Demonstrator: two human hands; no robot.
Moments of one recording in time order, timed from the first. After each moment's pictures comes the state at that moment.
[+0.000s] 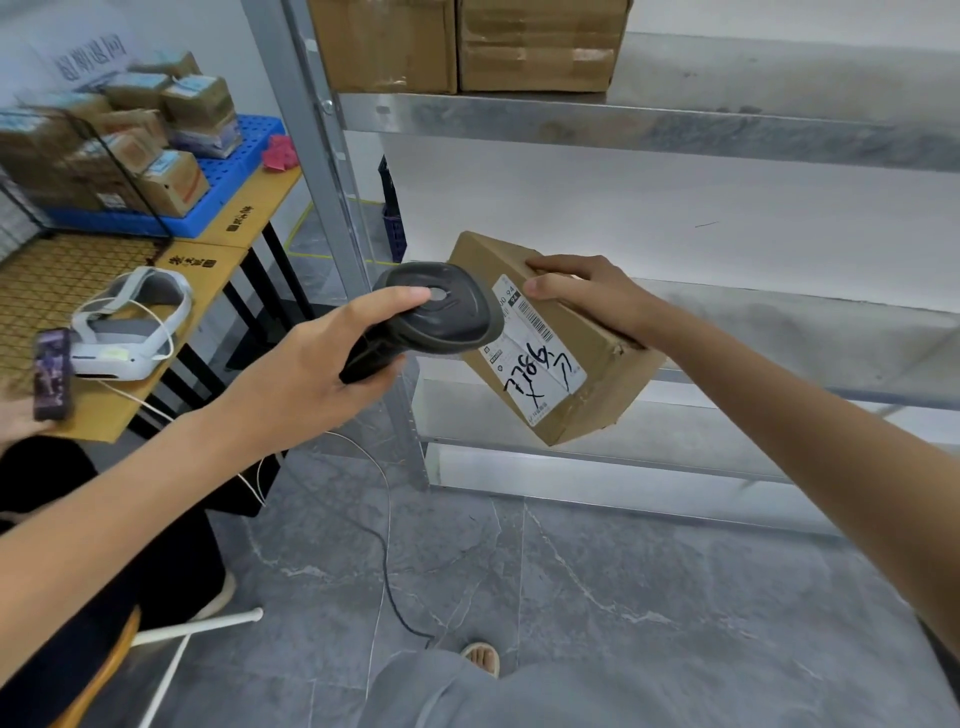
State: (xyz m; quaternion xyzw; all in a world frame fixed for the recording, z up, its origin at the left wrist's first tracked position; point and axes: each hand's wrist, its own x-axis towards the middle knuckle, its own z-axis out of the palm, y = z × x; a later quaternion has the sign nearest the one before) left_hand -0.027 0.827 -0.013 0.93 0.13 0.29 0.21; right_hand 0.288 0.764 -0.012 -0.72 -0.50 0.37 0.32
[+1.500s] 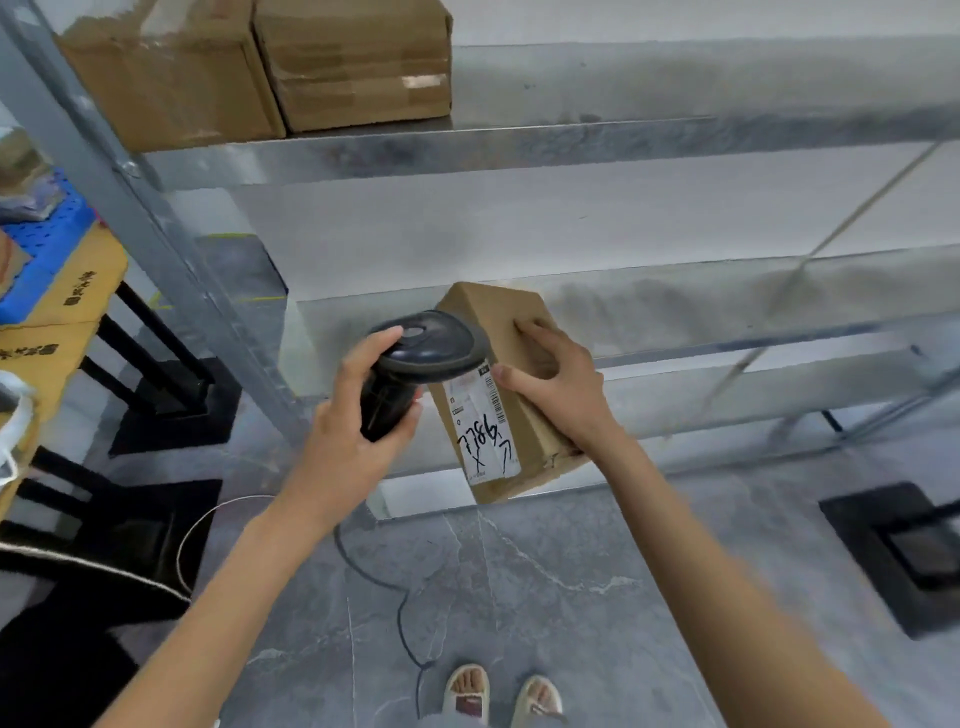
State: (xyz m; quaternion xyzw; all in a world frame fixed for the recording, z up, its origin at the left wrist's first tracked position) left_hand 0.071 0.805 -0.060 0.83 0.19 0.34 0.39; right_hand 0.297 0.698 -0.090 -0.80 -0.36 0.20 0.44
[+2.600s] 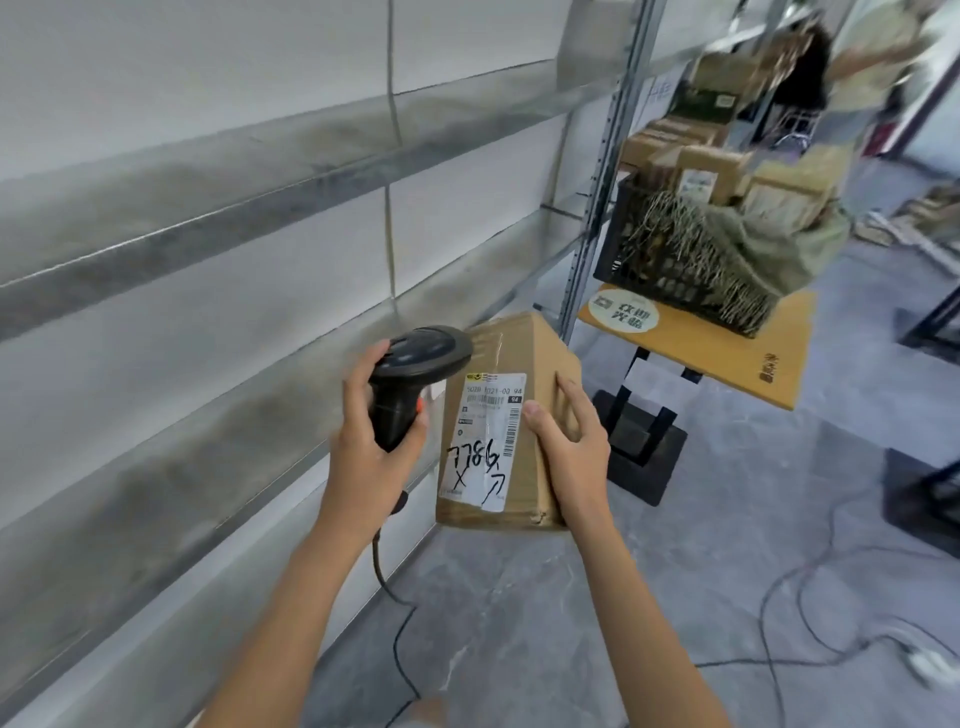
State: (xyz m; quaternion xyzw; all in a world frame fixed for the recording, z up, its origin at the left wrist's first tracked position) left_hand 0.499 0.518 -0.059 0.79 -0.04 0.22 0.58; right_hand 0.533 0.322 -0.086 -0.73 0.10 -0.09 0.67
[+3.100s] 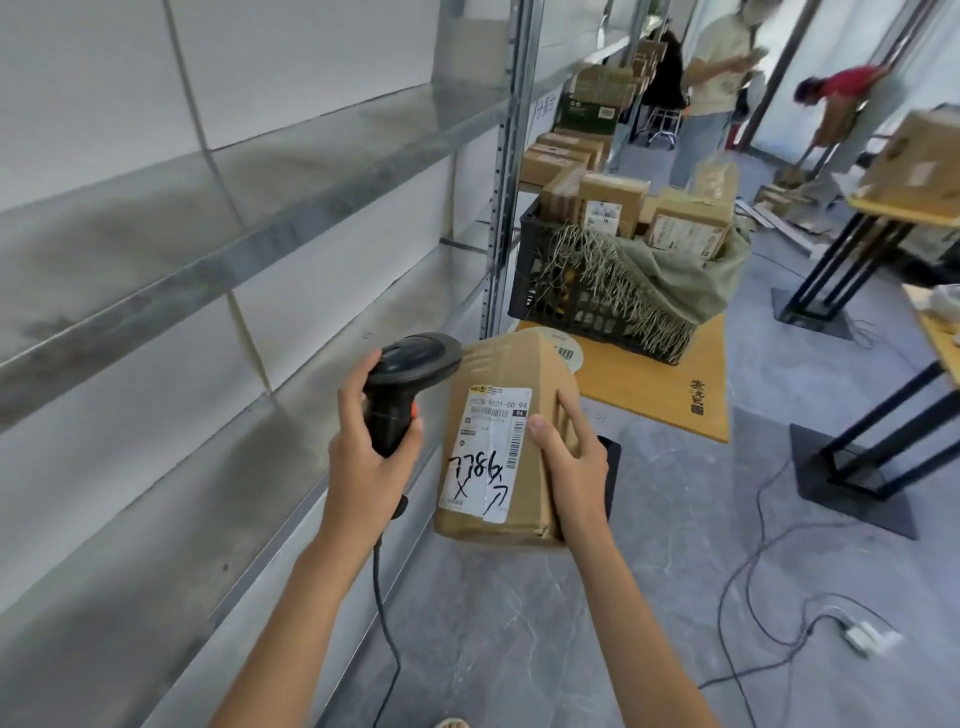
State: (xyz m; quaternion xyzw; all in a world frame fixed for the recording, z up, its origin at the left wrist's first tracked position) left_hand 0.727 0.438 -0.060 0.76 -0.10 0.17 0.62; right_hand 0.706 0.242 -0.084 -0.67 0.19 -0.16 0.70
